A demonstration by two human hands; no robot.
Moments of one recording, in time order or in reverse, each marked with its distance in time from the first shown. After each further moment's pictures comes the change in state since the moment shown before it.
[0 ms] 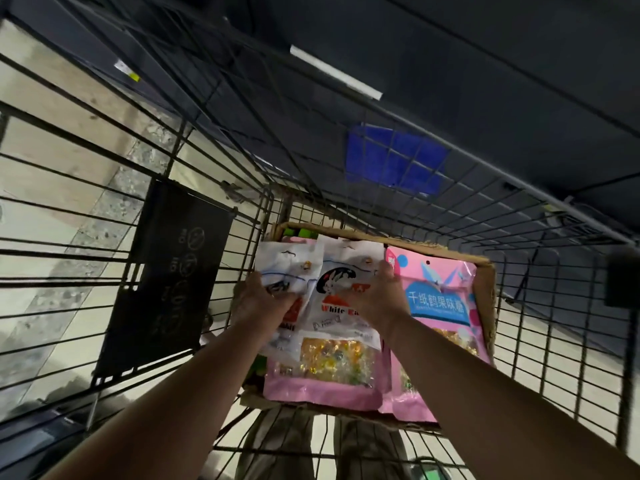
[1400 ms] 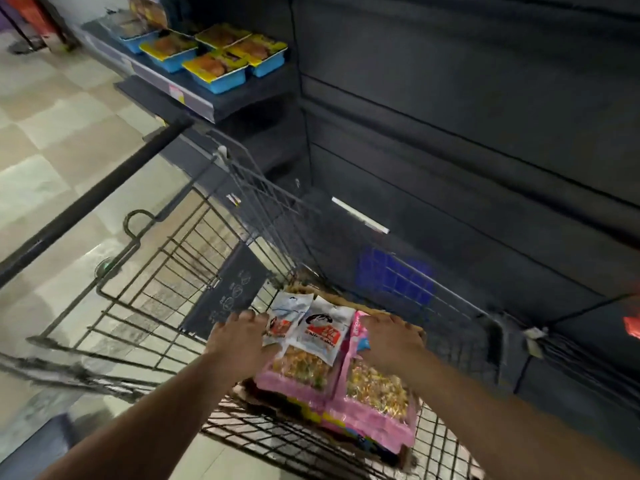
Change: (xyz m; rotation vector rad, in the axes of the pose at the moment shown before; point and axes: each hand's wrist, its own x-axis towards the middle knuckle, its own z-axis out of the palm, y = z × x) left_hand -0.241 0.023 -0.065 0.763 0.281 0.336; right_hand -0.156 0.014 -0.152 -1.009 0.008 -0.637
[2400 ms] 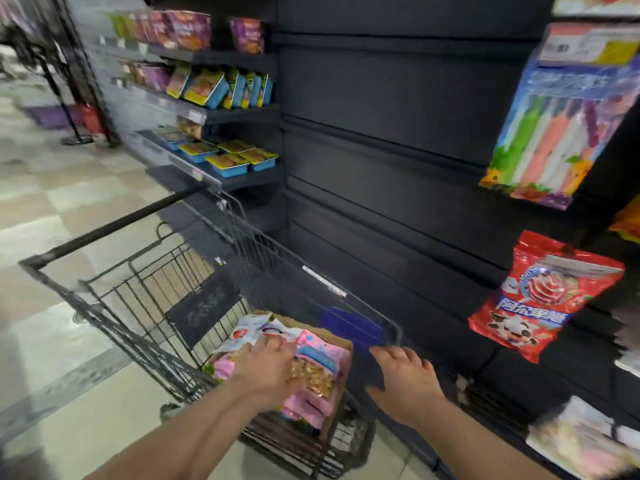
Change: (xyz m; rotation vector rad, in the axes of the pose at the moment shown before) left_hand -0.226 0.167 0.024 -0.018 0.245 0.150; right_hand -0.277 0.108 0.036 -0.030 0.326 0.002
